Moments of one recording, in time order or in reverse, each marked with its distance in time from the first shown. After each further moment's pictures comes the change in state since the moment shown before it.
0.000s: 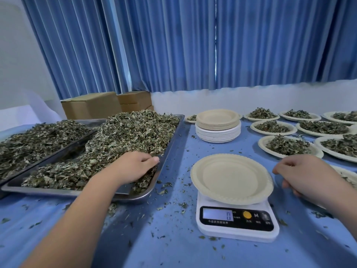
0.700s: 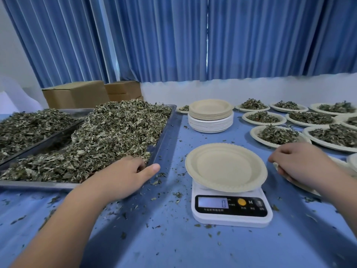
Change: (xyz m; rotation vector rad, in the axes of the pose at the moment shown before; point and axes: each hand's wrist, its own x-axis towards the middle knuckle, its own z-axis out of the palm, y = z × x) left_hand -0.049 0.016 0.012 0.045 -0.064 0.020; right_hand -0.001 0.000 -0.003 -0.062 0.033 0.008
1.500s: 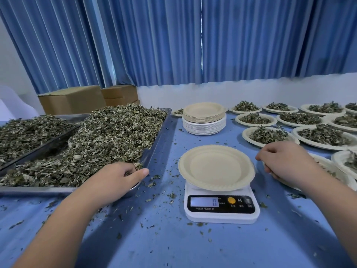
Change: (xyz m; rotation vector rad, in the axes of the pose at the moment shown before) left_hand -0.011 -0.007 0.001 -0.149 0.119 -0.054; right_hand 0.006 0.005 0.003 0.051 0.026 -0.076
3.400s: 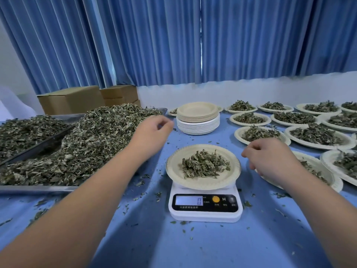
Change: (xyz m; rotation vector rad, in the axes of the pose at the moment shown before) left_hand 0.082 0.103 0.016 -0.285 0.370 0.239; right_hand 0.004 0.002 0.002 0.009 0.051 -0.084
